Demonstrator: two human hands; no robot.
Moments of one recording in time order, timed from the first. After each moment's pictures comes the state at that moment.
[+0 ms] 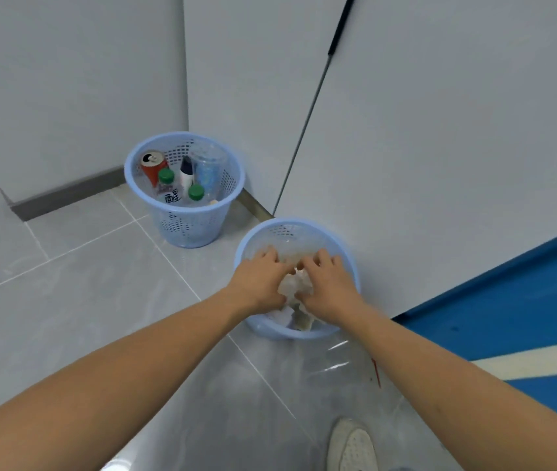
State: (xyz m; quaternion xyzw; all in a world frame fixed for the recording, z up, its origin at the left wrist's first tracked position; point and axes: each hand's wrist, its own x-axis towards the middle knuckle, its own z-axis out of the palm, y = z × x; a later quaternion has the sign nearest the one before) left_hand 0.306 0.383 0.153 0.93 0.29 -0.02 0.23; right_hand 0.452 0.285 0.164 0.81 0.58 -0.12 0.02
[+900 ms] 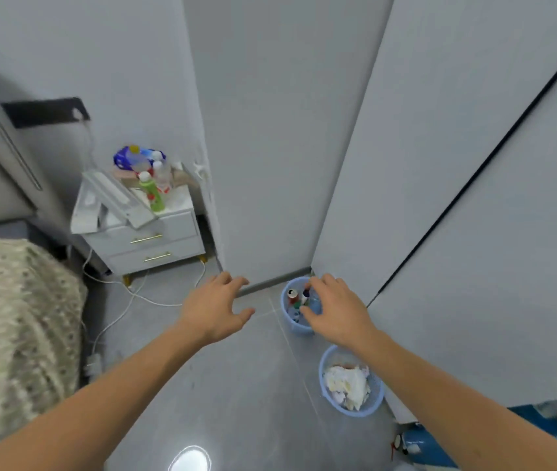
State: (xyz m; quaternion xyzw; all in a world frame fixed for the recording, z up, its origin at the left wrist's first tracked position) left_hand -0.012 0.395 0.775 0.81 0.57 0.03 0.15; right_hand 0.249 0.359 0.766 0.67 0.72 -0.16 -0.08
